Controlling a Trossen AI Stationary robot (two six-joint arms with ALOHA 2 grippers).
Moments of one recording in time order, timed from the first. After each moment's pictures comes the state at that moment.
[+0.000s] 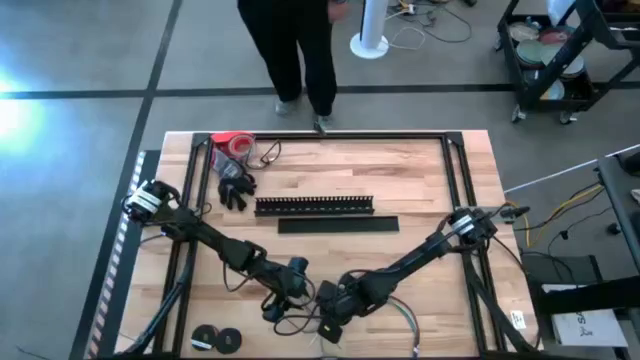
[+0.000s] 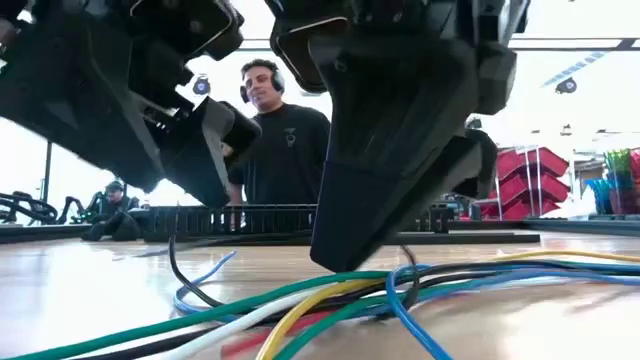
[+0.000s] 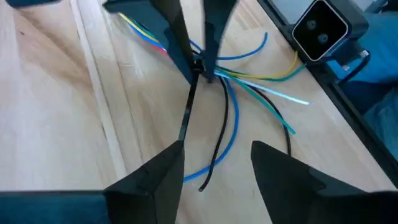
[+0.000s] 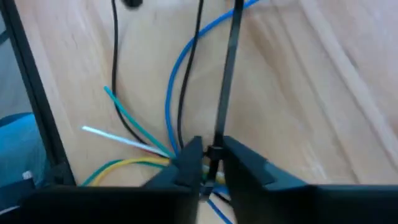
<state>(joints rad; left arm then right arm) -0.48 1.73 0.82 0.23 0.07 -0.18 0.51 2.25 1.57 -0.44 0.08 0.99</state>
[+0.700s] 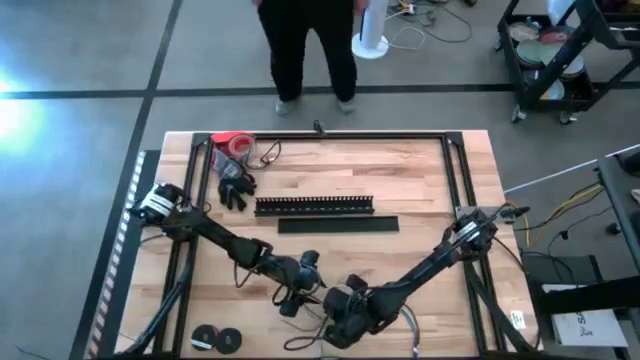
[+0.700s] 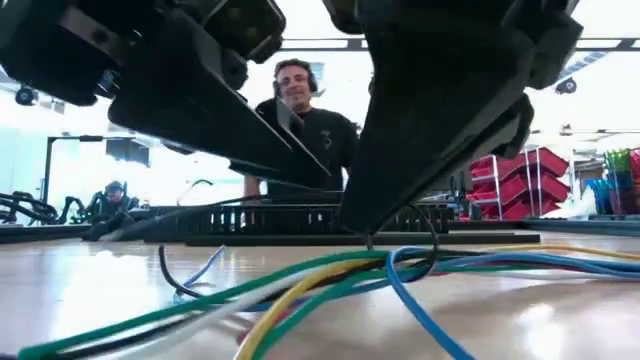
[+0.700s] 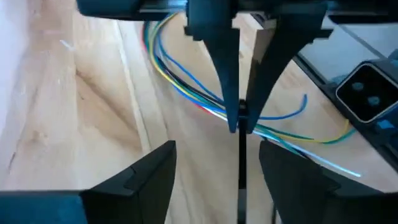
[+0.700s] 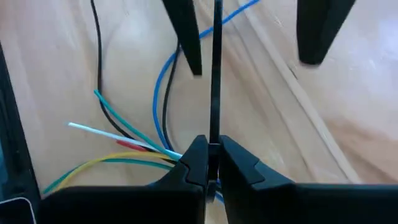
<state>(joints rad) -0.42 1.85 0.86 0.47 0.04 -0.09 0.61 2.25 1.61 -0.55 0.39 1.01</state>
